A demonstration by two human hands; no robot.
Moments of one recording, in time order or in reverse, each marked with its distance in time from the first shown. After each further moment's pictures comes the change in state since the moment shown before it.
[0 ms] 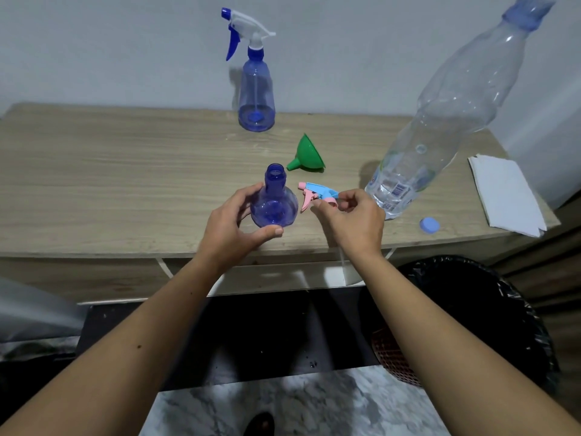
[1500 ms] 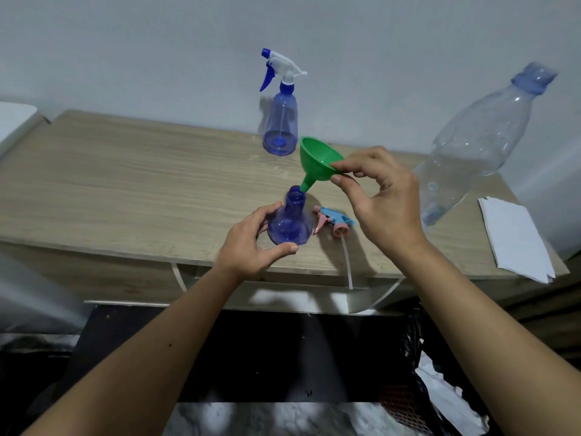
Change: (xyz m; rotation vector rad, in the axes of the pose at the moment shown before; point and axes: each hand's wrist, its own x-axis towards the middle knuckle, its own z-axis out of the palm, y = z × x) left_hand -0.001 -0.006 0.002 0.014 0.024 0.106; right_hand 0.011 -0.093 -0.061 0.137 -0.072 -0.843
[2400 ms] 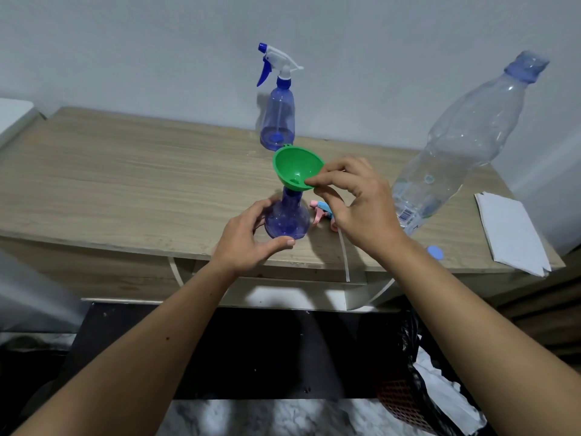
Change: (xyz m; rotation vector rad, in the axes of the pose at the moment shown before) left_hand -0.001 0.002 0.000 -0.022 -0.008 -0.029; right_hand -0.014 0.002 0.013 -0.103 -0.154 -0.152
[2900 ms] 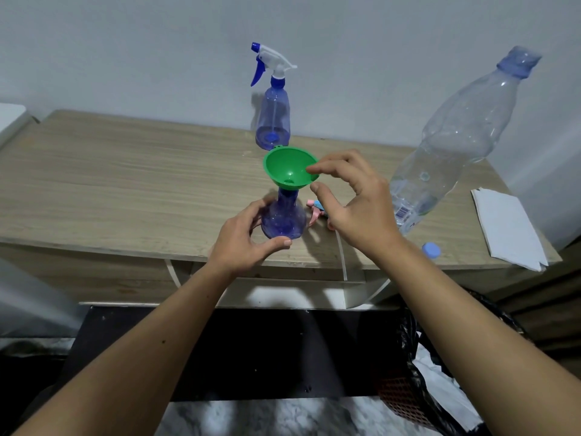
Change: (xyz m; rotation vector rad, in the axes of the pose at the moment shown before) left_hand -0.002 0.005 -0.002 0.023 0.000 0.002; right_hand -0.003 -0.007 -0.001 0.094 0.076 0.093
